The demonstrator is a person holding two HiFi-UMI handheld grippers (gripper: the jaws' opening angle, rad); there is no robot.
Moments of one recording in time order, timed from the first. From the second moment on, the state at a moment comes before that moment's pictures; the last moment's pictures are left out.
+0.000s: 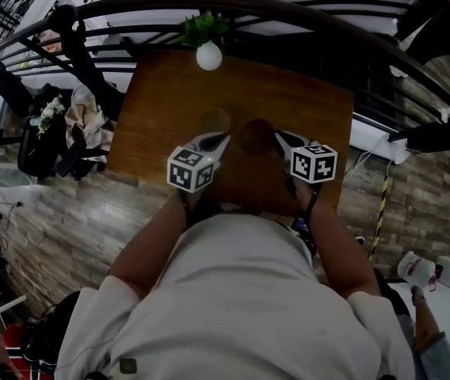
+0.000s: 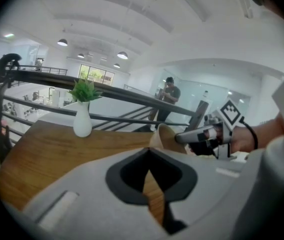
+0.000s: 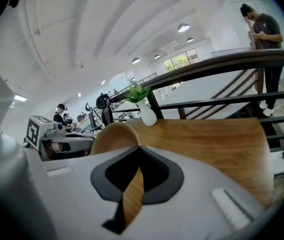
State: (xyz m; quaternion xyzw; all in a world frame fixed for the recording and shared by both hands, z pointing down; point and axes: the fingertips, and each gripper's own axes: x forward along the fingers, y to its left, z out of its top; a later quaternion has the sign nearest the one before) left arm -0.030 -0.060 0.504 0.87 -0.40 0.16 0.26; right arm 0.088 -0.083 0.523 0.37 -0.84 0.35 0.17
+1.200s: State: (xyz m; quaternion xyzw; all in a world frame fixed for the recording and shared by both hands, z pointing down) left arm -0.205 -0.102 0.526 0.90 -0.28 0.19 0.26; right arm -0.090 -0.091 0.533 0.47 -0.79 0.36 0.16
